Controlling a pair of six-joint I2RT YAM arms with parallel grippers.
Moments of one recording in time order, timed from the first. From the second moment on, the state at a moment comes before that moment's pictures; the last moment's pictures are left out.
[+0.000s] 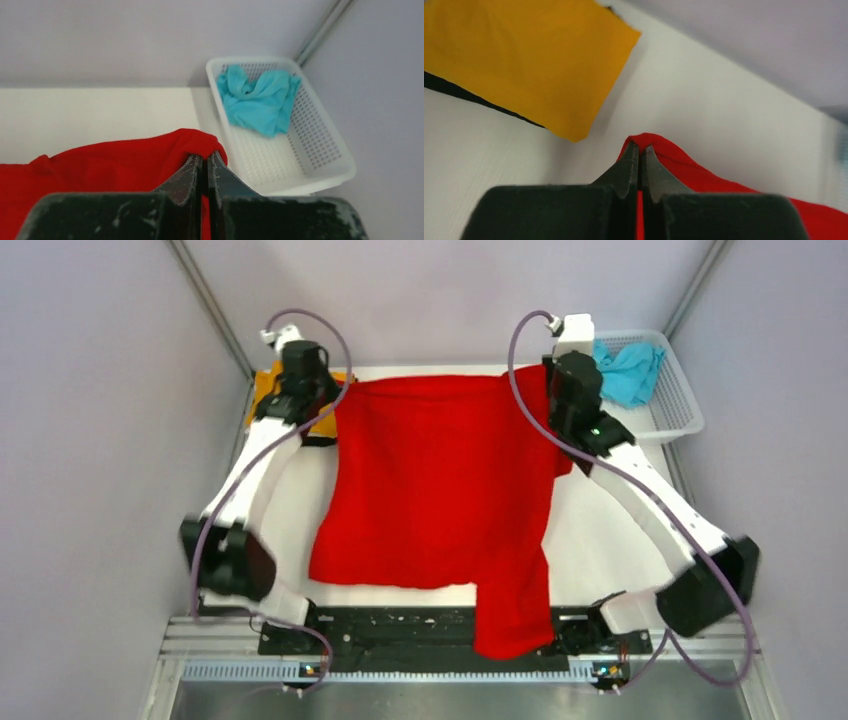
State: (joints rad) left arm -0.17 1.40 1.48 -0.43 -0.22 -0.57; right arm 0.51 1.31 1.36 -0.10 0.73 -0.17
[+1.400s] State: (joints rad) left arm -0.38 1.81 1.14 -0.39 -0.05 -0.61; right arm 0.19 2.21 1.57 0.07 -0.27 0.50
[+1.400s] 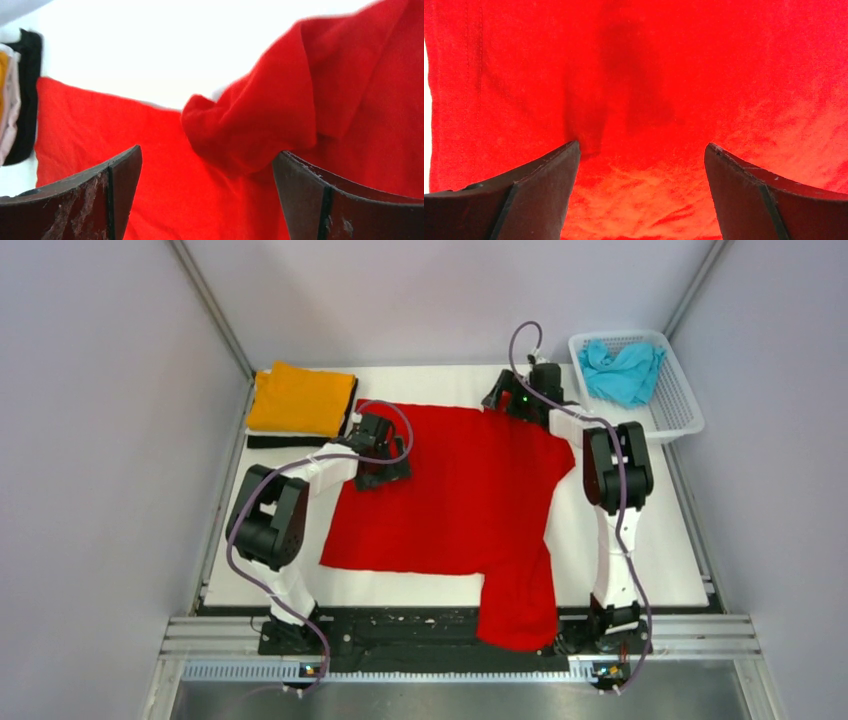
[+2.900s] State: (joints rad) left arm -0.38 1.56 0.94 -0.33 -0.03 -0.63; right arm 0.30 0.86 0.58 -0.75 0.13 0.70
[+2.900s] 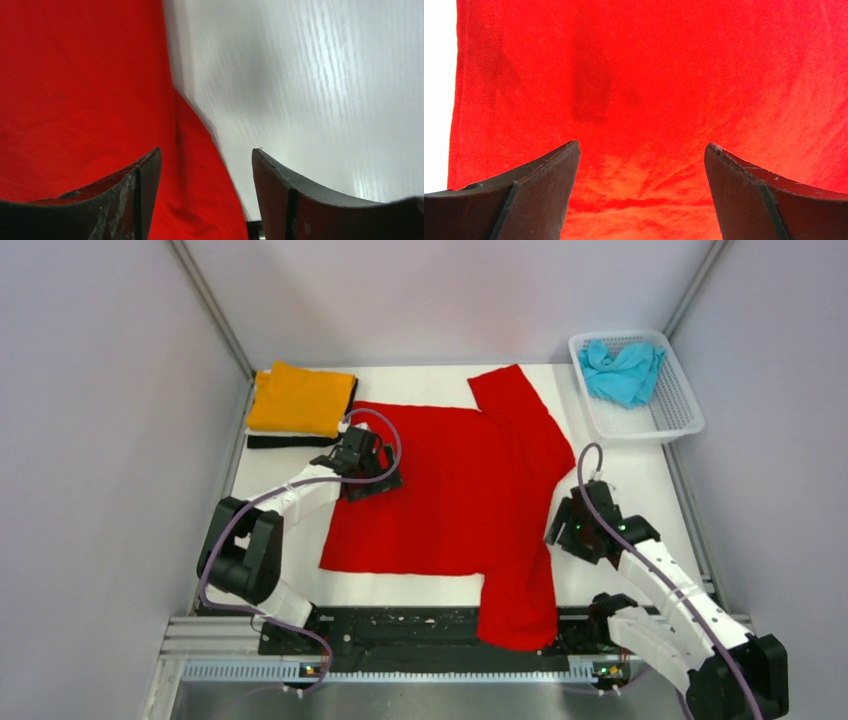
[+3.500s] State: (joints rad) left arm -0.38 1.61 0.94 -0.31 -0.08 -0.63; right arm 0.43 1.03 0.46 -0.57 0.16 0.81
